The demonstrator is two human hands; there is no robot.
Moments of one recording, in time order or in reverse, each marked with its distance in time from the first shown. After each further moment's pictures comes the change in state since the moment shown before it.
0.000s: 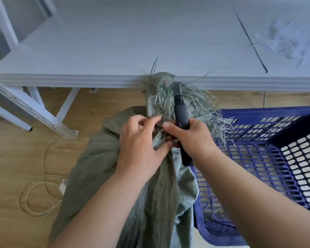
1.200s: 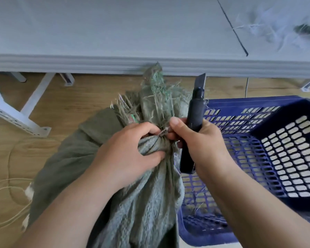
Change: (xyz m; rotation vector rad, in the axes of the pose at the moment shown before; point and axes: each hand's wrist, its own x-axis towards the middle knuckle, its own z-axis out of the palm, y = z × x) left_hand -0.010 0.019 0.006 -0.158 -0.364 0.034; right_hand -0.028 0.013 -0.042 0.198 0.170 -0.021
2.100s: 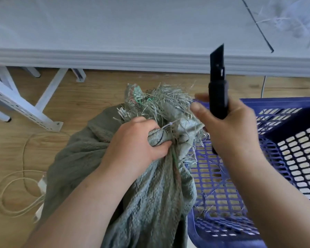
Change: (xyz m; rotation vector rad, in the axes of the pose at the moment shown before) left_hand 0.014 -0.009 0.004 0.123 0.191 -0.008; right_hand 0.020 -0.013 -0.012 -0.482 0.143 -0.340
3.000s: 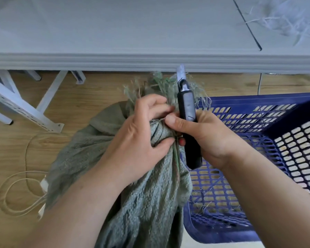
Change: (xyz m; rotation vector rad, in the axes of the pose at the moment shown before) left_hand -0.012 0.014 -0.009 -0.263 -0.021 0.264; right_hand -0.008 -0.001 0.007 0.538 -0.654 0.272
